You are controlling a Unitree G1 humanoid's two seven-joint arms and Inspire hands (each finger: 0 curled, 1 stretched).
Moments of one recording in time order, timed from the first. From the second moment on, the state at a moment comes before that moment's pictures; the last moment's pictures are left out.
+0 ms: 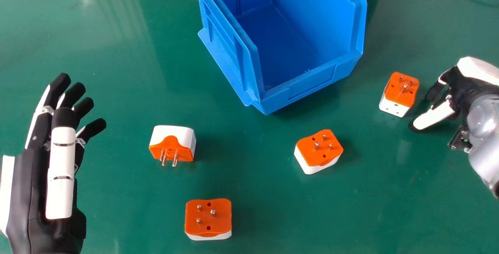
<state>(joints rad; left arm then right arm) 0.53 0.01 0.22 -0.40 -0.20 -0.27 -0.11 -0.66 -0.56 0.31 0.75 -0.59 0.41 0.17</state>
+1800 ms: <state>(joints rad) 0.54 -0.02 0.20 -0.40 -0.19 -0.27 -0.10 -0.55 -0.67 0.35 0.35 -0.72 0.52 0.36</state>
